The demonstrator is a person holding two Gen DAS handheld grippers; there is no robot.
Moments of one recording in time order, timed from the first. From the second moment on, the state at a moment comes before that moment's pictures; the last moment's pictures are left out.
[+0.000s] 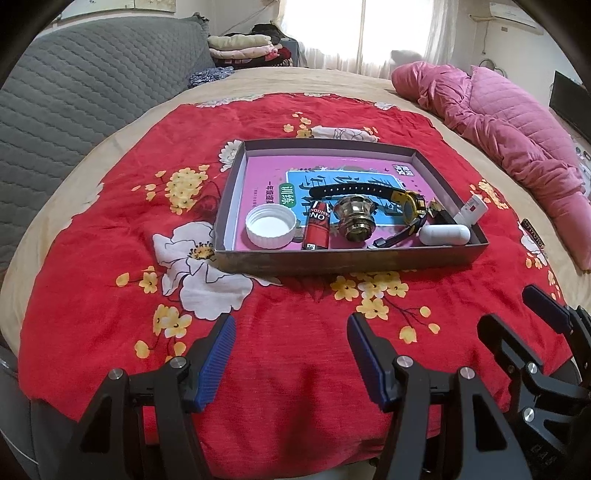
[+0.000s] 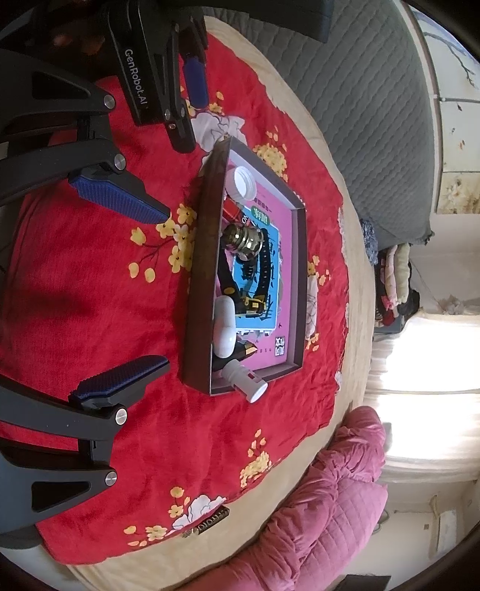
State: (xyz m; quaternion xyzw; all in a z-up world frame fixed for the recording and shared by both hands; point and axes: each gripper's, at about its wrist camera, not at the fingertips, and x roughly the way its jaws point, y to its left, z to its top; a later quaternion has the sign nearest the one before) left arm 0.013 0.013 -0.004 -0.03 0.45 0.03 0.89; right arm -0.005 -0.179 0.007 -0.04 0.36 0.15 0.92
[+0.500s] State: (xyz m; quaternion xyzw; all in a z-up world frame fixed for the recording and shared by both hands) left arm 0.014 0.010 -0.008 -0.03 0.46 0.03 0.89; right arm -0.004 -0.179 0.005 -0.04 0.37 0.15 0.92
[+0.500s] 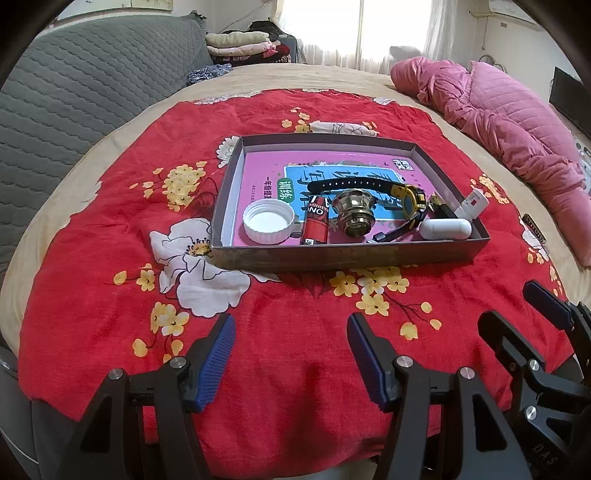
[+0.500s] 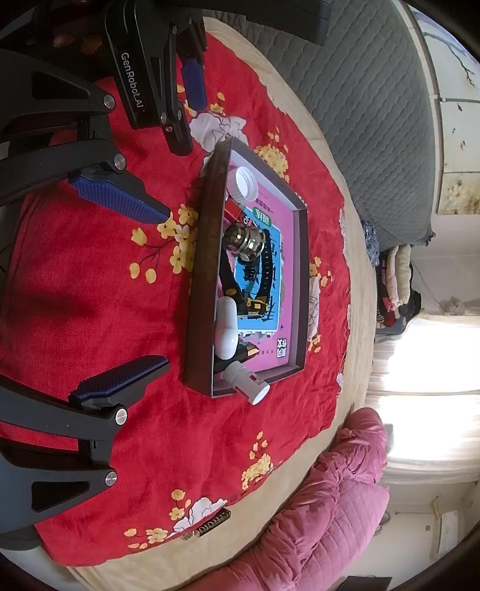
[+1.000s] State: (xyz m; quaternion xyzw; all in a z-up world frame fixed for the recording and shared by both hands) left arm 0.018 0.009 -0.017 -0.03 0.48 0.03 0.88; right arm 0.000 -0.177 -0.001 -0.04 0.37 0.16 0.91
